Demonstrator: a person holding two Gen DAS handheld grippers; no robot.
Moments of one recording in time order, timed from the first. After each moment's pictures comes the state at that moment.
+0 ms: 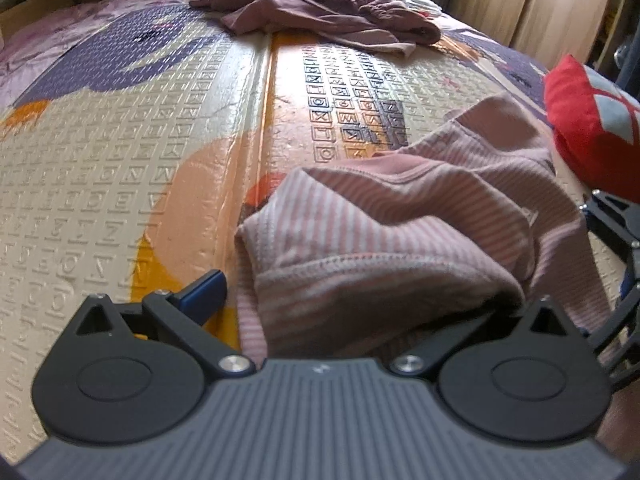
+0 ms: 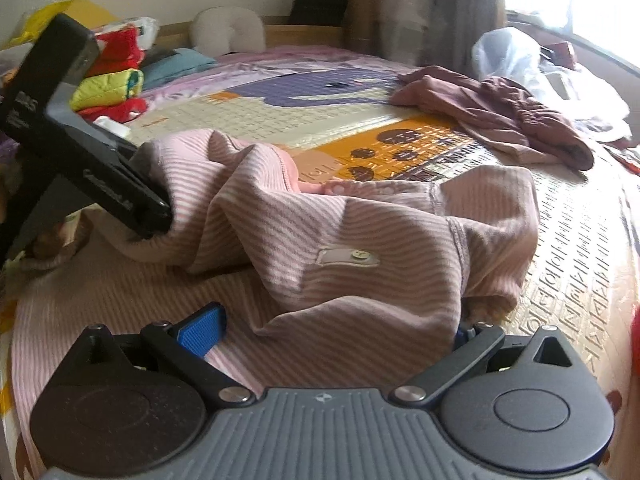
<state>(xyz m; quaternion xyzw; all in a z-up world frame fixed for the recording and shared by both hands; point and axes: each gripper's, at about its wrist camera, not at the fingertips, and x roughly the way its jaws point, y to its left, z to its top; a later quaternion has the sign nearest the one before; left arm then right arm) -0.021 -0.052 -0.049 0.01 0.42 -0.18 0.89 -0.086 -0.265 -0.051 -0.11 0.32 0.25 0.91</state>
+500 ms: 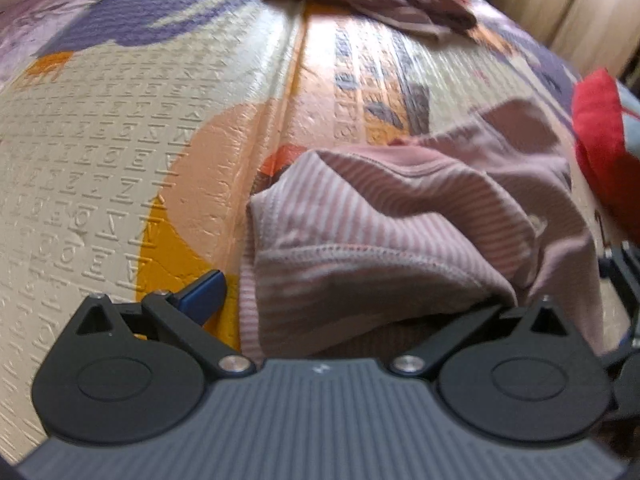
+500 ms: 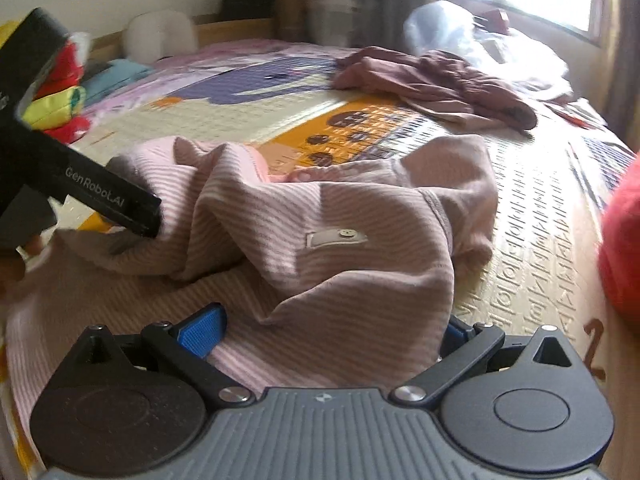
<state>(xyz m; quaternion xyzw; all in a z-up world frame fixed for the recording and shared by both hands) -0.023 -0.053 -0.046 -0.04 0.45 -0.12 0.88 -0.102 -0.249 -0.046 -0.07 0.35 0.14 0.92</state>
